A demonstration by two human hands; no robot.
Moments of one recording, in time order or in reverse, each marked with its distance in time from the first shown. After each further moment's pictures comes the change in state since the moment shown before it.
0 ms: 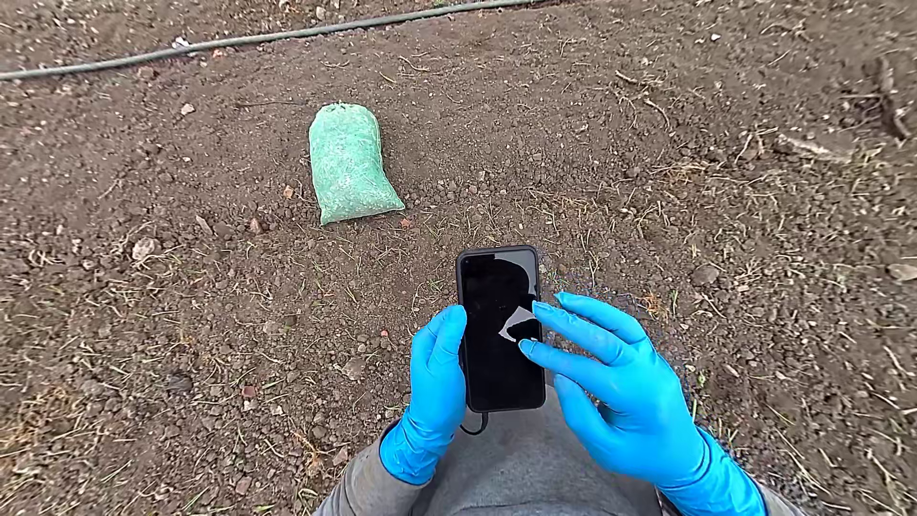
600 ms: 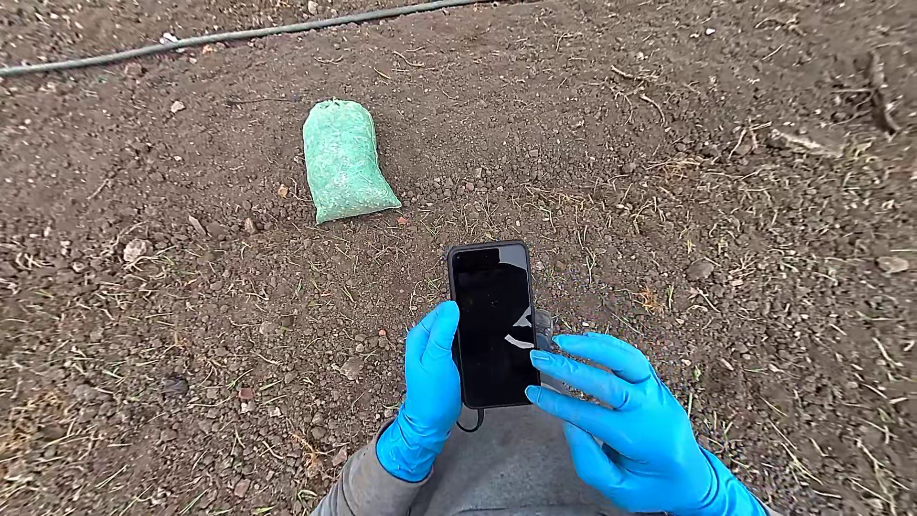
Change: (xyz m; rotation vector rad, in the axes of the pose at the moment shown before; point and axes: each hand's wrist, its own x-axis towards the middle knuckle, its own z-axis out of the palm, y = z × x) left_hand 0.006 0.002 -0.002 0.024 0.045 -0.026; right_hand -0.027 -0.001 0.002 0.007 -0.036 -0.110
